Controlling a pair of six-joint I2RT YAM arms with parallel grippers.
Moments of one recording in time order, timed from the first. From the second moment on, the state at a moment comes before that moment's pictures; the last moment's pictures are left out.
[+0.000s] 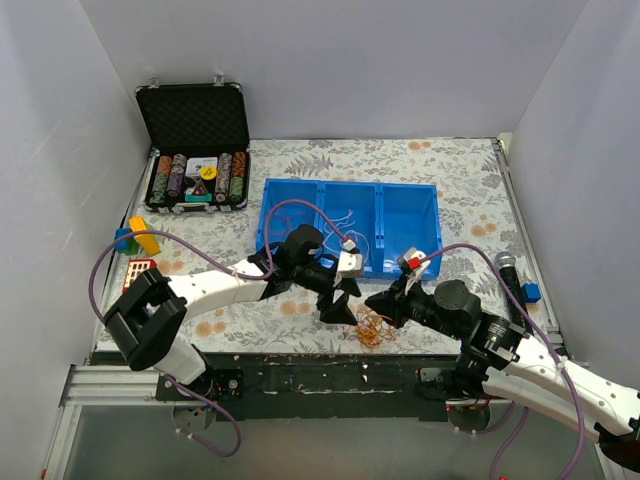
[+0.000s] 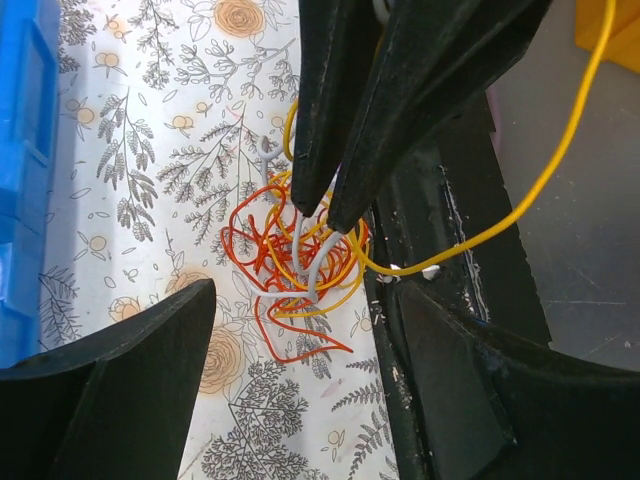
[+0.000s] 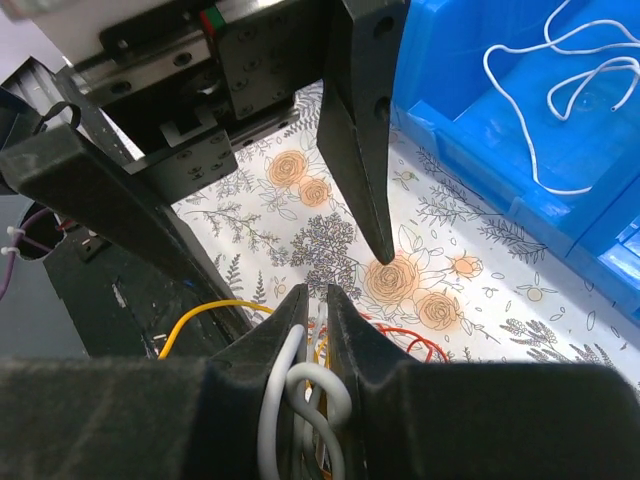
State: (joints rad) left arm -0.87 1.49 0.85 0.04 0.87 0.25; right arm 1.00 0.48 0.39 -0.19 -0.02 0.36
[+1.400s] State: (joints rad) left arm -0.87 1.18 0.95 -0.06 0.49 0.12; right arm 1.00 0.55 0.33 -0.30 0.07 0.42
